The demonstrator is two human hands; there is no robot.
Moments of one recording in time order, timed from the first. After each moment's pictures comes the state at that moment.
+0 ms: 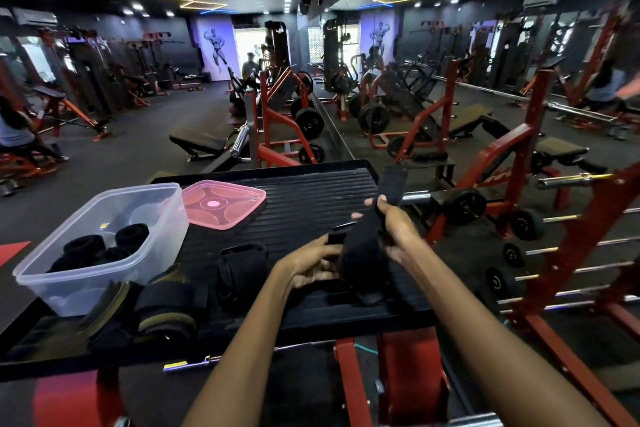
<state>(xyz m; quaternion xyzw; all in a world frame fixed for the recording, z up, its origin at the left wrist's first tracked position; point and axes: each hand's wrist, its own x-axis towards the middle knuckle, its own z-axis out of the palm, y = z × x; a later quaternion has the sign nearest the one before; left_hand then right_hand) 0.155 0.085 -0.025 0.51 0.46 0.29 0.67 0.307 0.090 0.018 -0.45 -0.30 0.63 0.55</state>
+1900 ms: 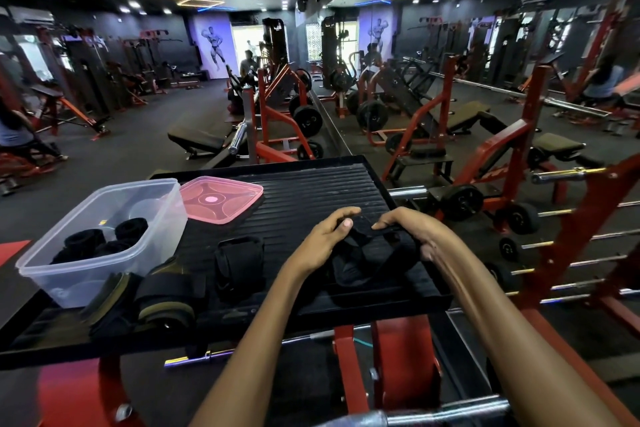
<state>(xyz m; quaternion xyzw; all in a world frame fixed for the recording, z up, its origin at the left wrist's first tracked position) 0.168 0.072 -0.014 0.72 0.39 0.37 0.44 0.351 0.057 0.031 -0.59 -0.43 0.60 0.34</state>
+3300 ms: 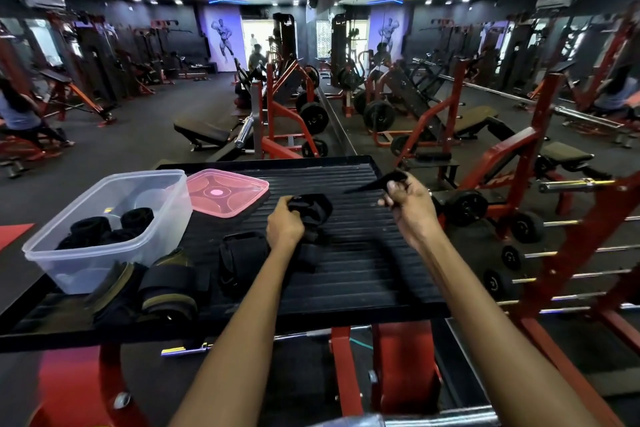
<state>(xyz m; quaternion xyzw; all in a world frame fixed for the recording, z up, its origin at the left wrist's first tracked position) 0.135 0.102 -0.005 0.48 0.74 0.39 0.25 0.330 0.088 0.029 -0.33 -0.43 0.53 0.65</state>
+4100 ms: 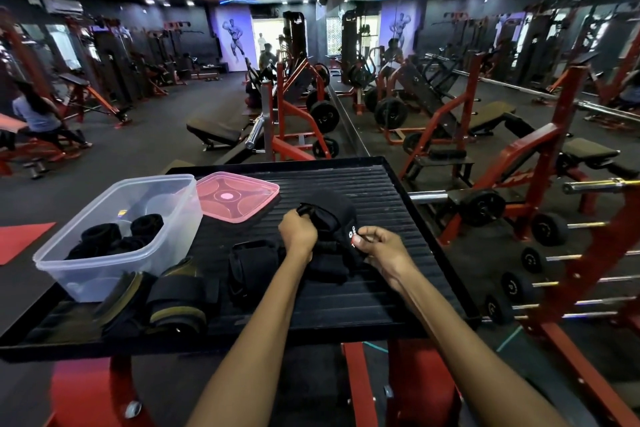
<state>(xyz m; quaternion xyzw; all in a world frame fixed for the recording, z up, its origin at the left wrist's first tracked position) 0.142 0.114 -0.003 0.40 0.73 0.48 0.28 0.284 0.096 -0.040 -0.48 -0.41 0.58 0.51</state>
